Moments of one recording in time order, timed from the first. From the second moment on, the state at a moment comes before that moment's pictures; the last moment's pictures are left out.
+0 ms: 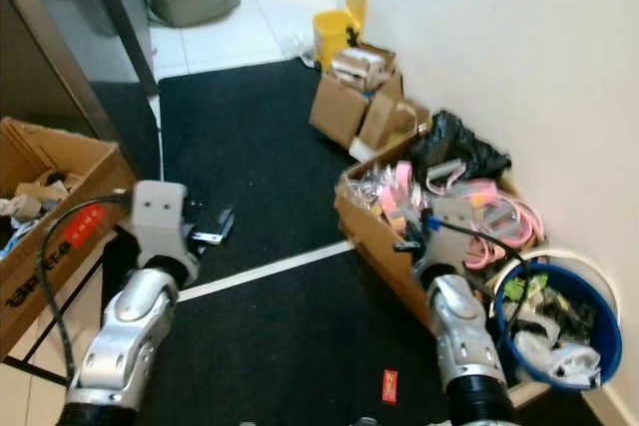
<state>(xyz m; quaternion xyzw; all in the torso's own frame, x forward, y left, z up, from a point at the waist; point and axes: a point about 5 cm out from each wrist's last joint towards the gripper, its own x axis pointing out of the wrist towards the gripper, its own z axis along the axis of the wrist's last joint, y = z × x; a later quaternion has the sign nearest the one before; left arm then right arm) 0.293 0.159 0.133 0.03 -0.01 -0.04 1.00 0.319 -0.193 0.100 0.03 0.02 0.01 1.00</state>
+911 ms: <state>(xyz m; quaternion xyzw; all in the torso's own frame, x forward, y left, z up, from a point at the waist) 0.292 0.167 0.131 0.03 -0.01 -0.03 1.00 0.325 -0.175 0.105 0.01 0.01 0.06 1.00</state>
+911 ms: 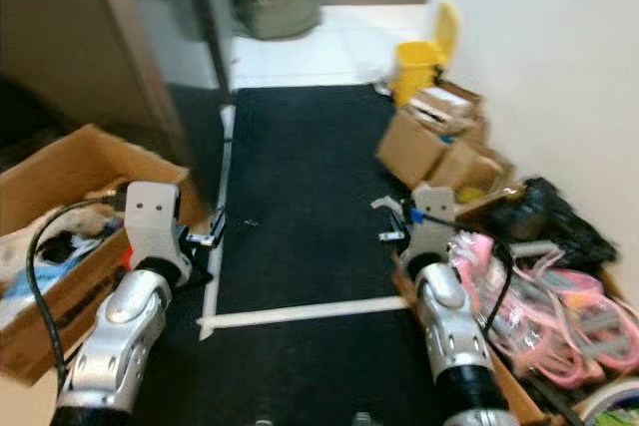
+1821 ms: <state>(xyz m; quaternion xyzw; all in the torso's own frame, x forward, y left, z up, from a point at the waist) 0.291 0.170 0.133 0.04 -0.01 -0.02 1.00 0.331 -0.163 0.109 0.02 0.00 0.09 1.00</state>
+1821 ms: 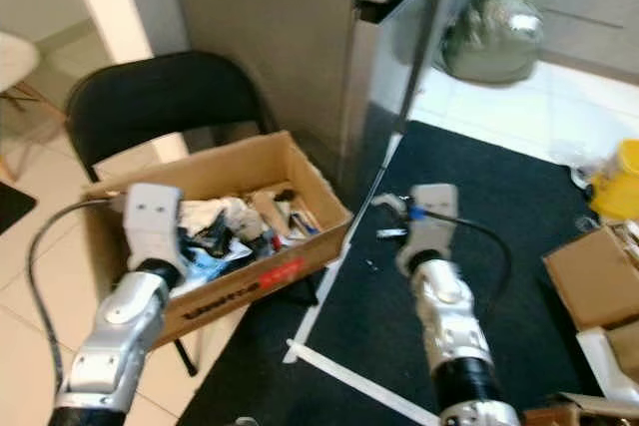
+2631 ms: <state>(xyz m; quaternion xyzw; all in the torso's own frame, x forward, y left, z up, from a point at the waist) 0.294 0.166 0.137 0.03 -0.01 -0.02 1.00 0.338 -0.163 0.116 0.03 -0.01 0.13 0.99</state>
